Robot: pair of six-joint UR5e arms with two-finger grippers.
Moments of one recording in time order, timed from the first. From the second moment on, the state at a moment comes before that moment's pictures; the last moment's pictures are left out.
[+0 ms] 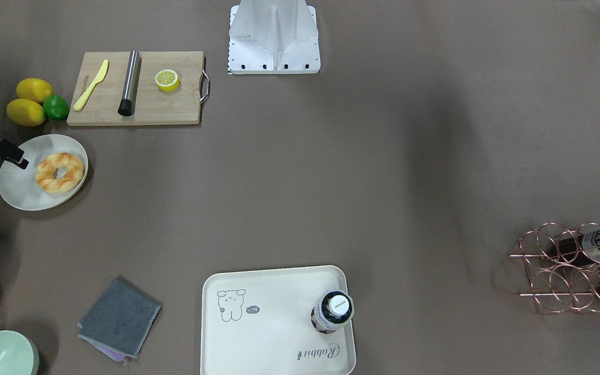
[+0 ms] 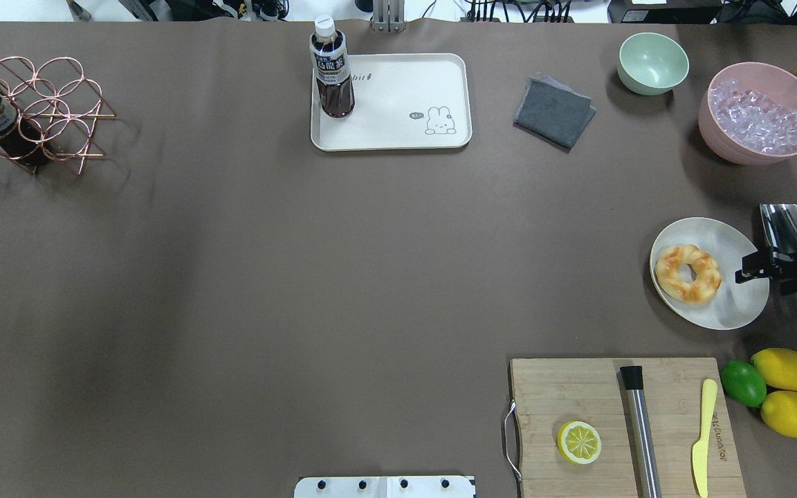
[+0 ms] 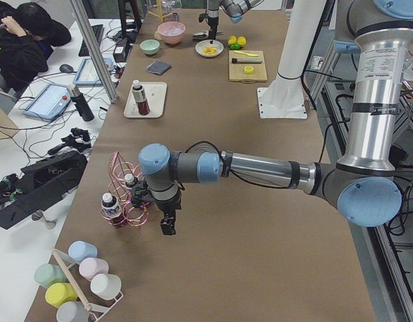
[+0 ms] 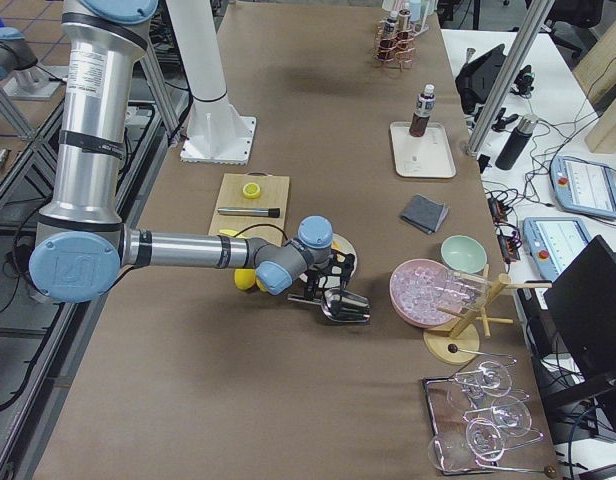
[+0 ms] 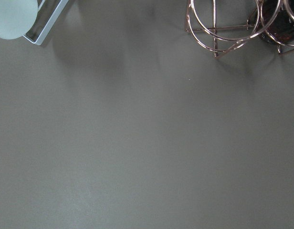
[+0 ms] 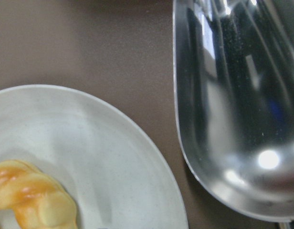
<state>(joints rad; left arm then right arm) -1.51 -1.62 -1.65 -1.41 -2.24 0.05 0.99 -1.74 1.59 -0.82 2.26 1.04</state>
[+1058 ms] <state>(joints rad) -1.51 -1.63 -1.65 -1.41 -2.24 0.05 1.00 -1.74 1.62 -0.81 2.30 1.04</state>
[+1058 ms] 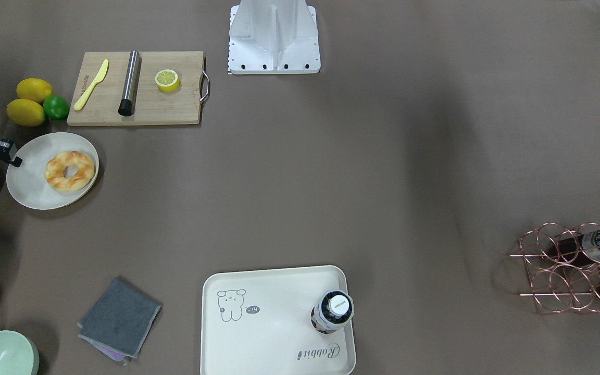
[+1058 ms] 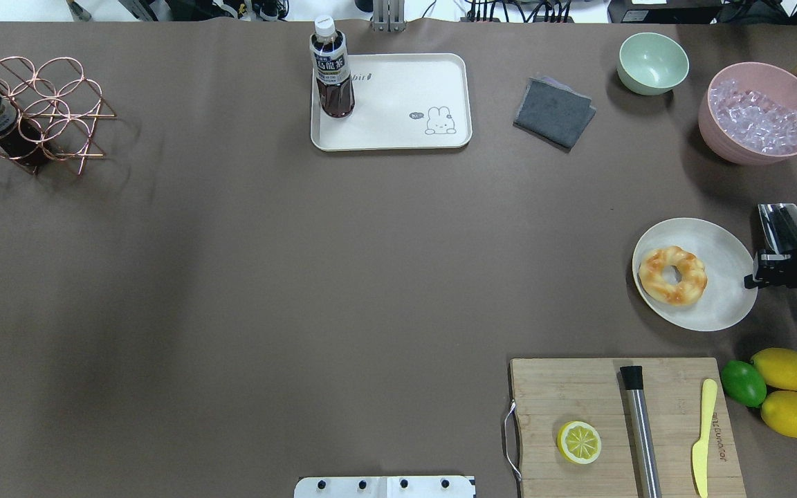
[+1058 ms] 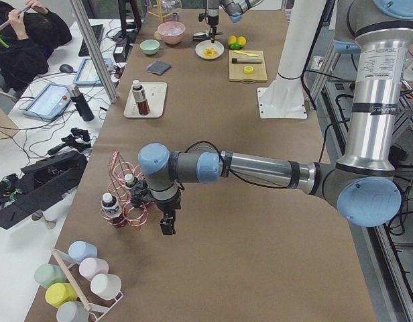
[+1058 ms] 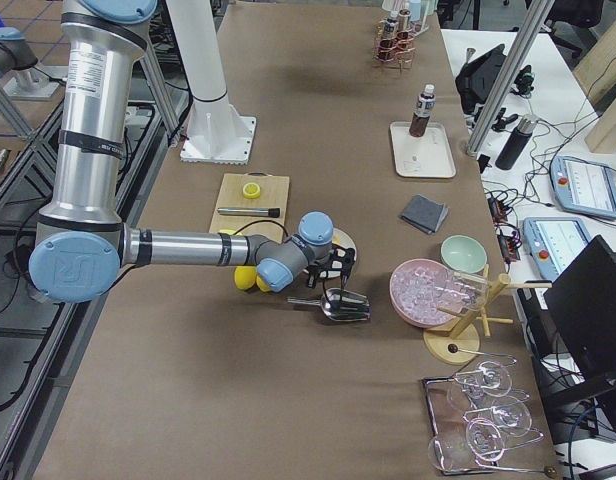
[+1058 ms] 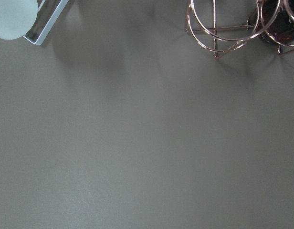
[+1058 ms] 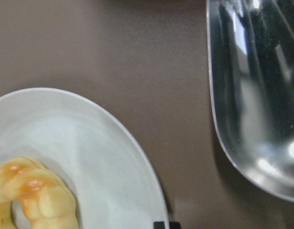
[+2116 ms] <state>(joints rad) -1.51 -1.64 -1.63 -1.41 -2.21 0.05 1.08 -1.51 1.63 -0.82 2.45 1.15</state>
